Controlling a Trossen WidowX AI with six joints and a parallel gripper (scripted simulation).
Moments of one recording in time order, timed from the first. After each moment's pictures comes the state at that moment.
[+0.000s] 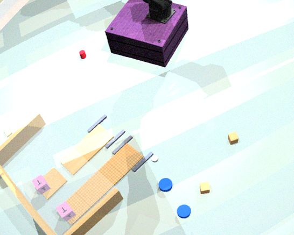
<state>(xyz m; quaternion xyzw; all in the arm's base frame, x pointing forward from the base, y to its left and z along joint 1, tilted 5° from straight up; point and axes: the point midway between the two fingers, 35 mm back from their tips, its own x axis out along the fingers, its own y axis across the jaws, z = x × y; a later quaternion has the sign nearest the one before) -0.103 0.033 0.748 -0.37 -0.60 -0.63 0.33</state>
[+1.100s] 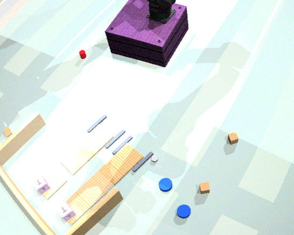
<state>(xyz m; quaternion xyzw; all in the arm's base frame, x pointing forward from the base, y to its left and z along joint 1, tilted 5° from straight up) 0.280 -0.106 0.502 -0.19 -0.20 -0.23 0.93</state>
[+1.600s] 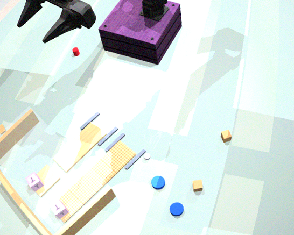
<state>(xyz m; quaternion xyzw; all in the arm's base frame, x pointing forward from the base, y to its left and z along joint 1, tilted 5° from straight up) 0.328 -0.033 0.276 -0.04 0.09 -0.03 0.99</state>
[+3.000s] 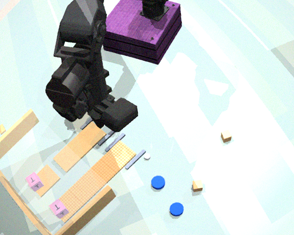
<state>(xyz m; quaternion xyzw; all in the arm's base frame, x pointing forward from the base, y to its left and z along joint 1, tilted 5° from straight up) 0.382 0.107 0.093 0.10 0.60 0.00 0.79</state>
